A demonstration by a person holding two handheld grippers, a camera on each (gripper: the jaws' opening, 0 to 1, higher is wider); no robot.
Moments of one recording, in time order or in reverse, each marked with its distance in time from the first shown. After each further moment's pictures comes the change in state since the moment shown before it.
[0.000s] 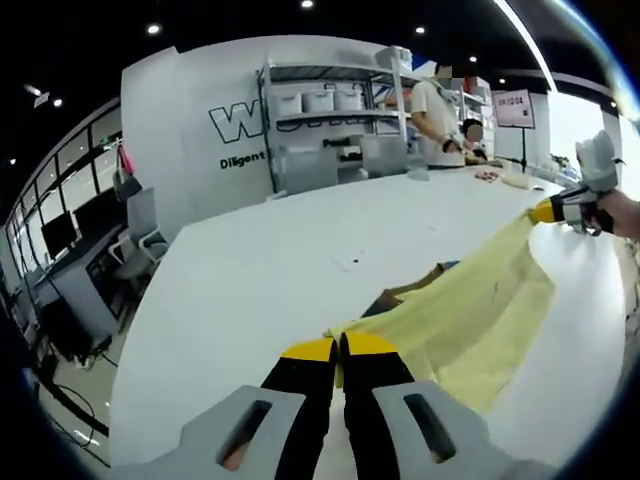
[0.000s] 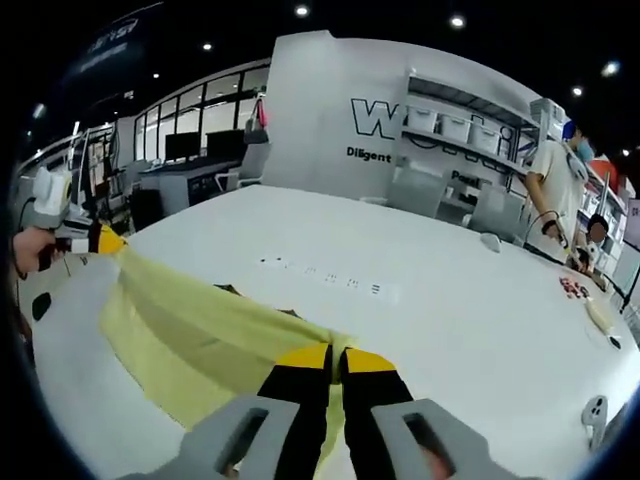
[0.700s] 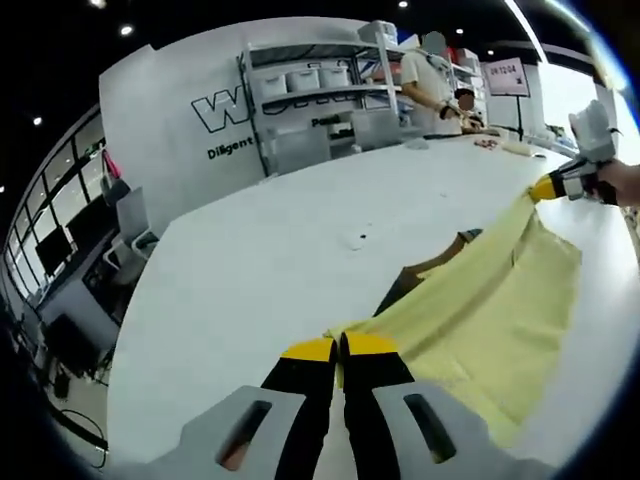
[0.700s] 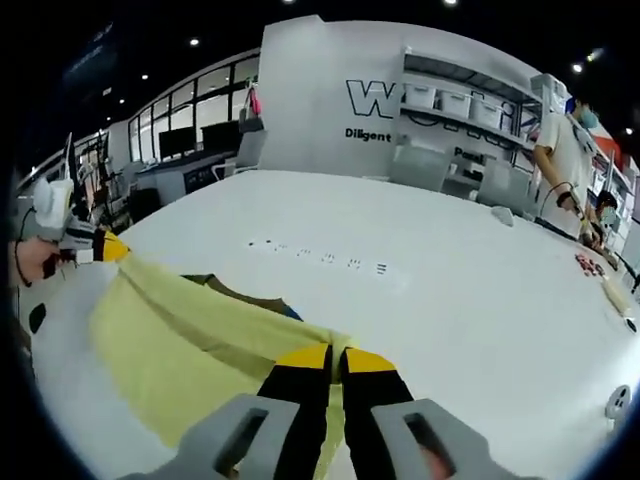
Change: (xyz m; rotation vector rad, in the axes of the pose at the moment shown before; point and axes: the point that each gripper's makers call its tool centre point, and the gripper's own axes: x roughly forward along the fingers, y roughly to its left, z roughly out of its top) left arm 0.057 0.004 -0.025 0.074 0.097 -0.012; right arm 0.055 -0.011 -0.029 -0.085 0.100 0.032
